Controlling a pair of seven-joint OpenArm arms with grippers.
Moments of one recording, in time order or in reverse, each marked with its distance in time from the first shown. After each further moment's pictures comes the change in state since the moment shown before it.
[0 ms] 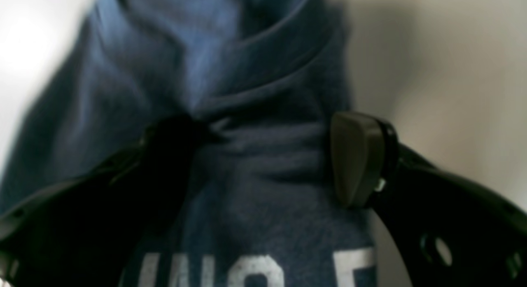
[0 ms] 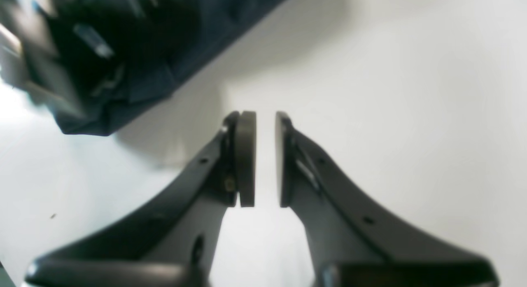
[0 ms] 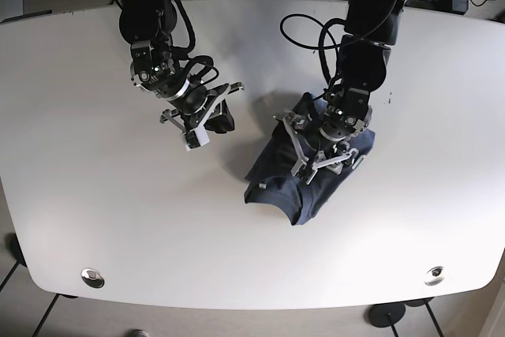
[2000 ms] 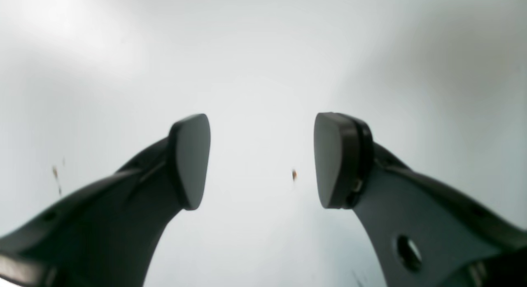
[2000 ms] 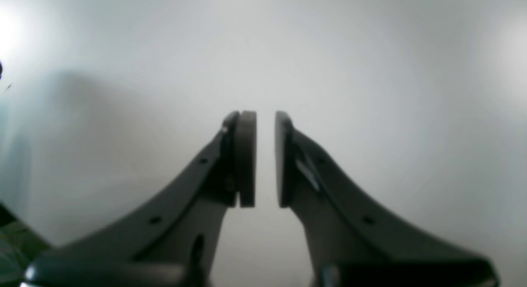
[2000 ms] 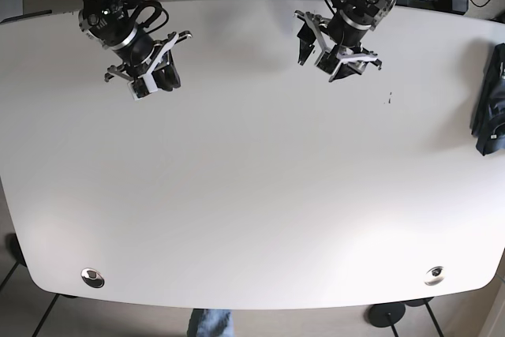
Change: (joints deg) left arm 43.2 3.9 -14.2 37.7 13.7 -4.9 -7.6; right arm -22.3 10.7 10.4 20.2 0.0 4.4 0.4
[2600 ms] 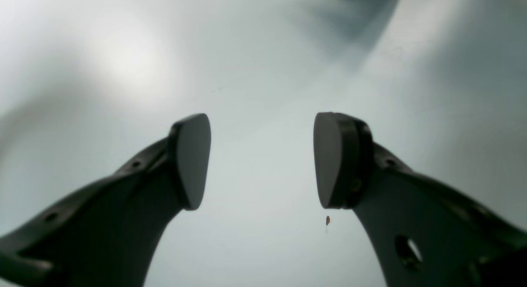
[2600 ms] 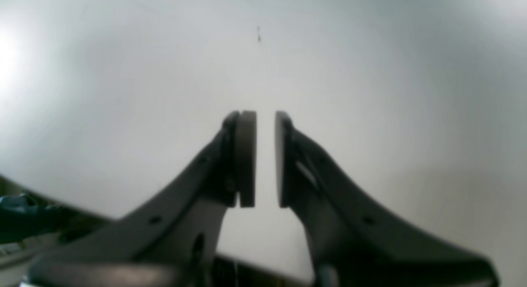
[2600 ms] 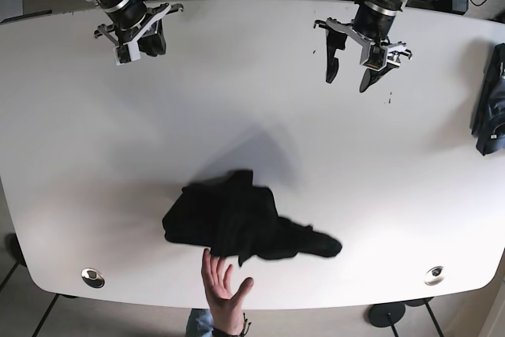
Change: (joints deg) left arm 7.0 -12.1 2.4 1.3 -21.0 17.7 -17.6; right arm -8.3 -7.3 9.7 2.0 -0.1 0.0 -0.1
